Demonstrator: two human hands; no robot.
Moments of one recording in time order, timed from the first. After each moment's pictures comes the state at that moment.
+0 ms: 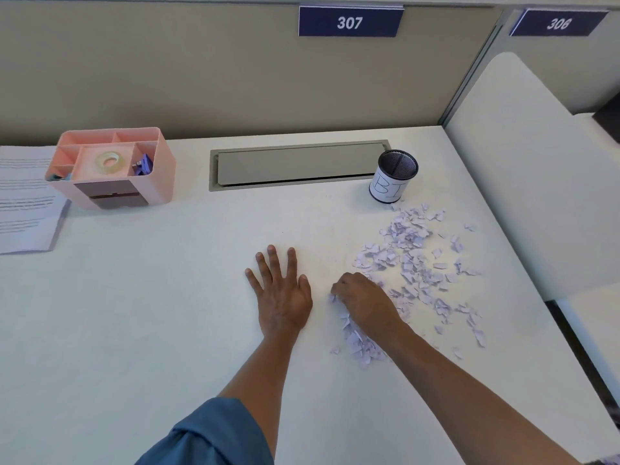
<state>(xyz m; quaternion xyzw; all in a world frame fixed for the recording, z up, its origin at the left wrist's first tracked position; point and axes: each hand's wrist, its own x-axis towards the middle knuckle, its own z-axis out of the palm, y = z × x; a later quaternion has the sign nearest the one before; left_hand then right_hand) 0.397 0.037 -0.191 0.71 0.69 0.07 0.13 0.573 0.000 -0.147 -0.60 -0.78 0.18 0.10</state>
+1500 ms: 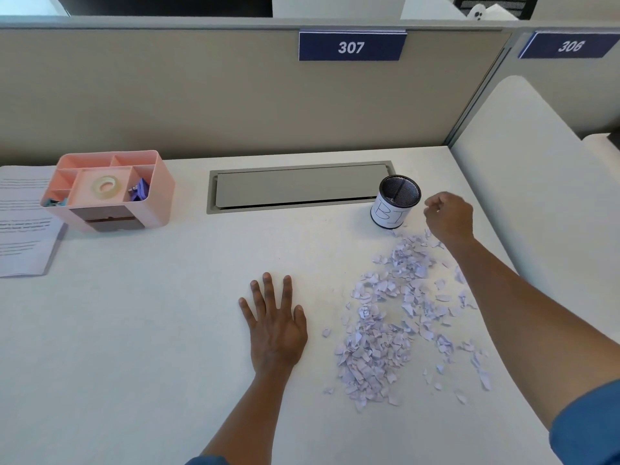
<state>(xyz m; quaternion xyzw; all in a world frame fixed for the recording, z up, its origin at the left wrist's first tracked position) 0.398 0.038 -0.189 0.70 0.70 0.07 0.13 0.741 0.174 -0.081 -0.83 -0.46 0.13 0.28</state>
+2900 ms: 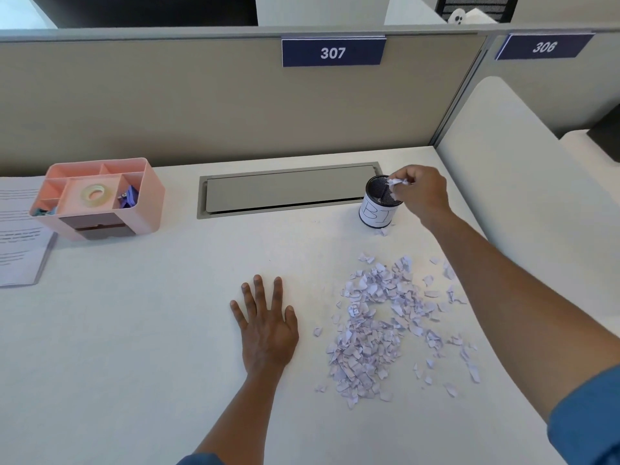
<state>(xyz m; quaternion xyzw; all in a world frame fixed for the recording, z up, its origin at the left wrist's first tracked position) 0.398 0.038 -0.191 0.70 0.70 0.07 0.12 0.707 0.188 -0.029 -0.76 -0.50 0.19 0.37</state>
